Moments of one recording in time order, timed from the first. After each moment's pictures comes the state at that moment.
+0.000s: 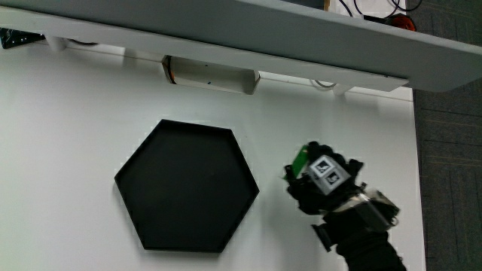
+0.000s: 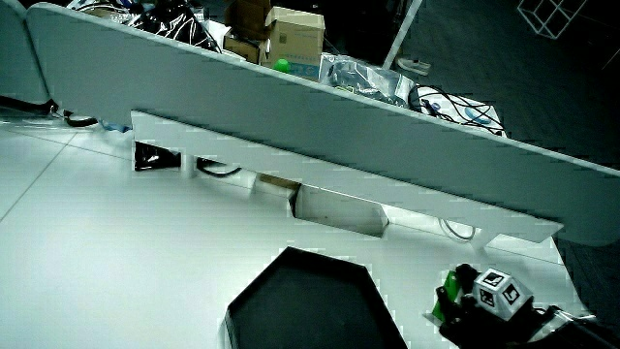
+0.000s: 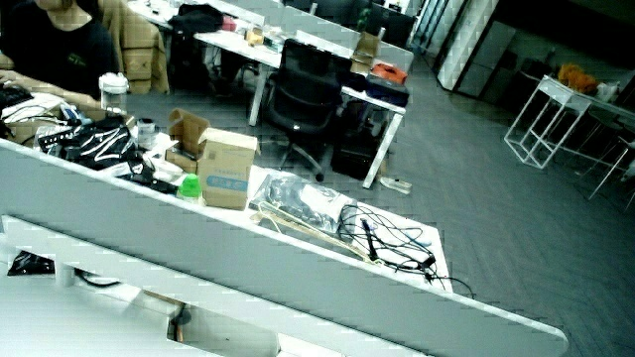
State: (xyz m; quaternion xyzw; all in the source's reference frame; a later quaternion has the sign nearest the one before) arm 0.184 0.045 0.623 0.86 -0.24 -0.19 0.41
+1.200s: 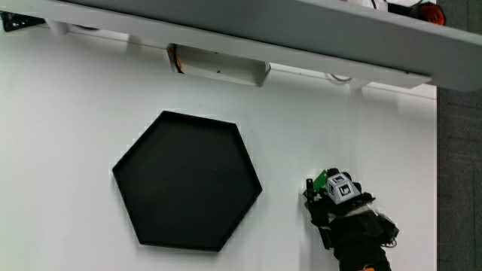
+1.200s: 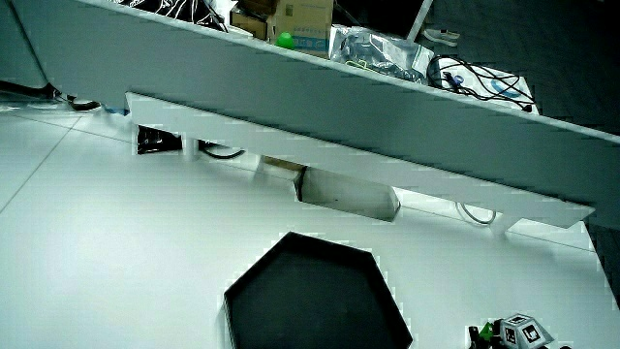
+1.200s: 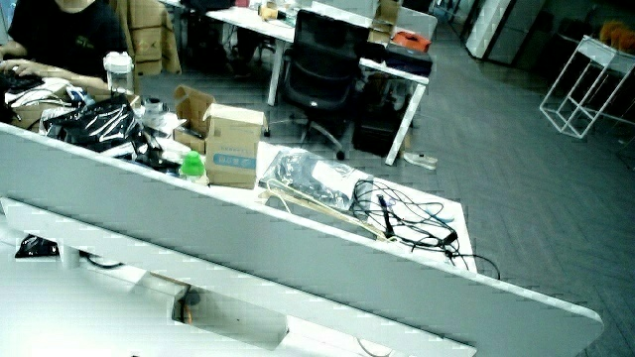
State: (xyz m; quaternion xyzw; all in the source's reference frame) arm 0.200 0.097 0.725 0.80 -0.18 -0.11 0.56
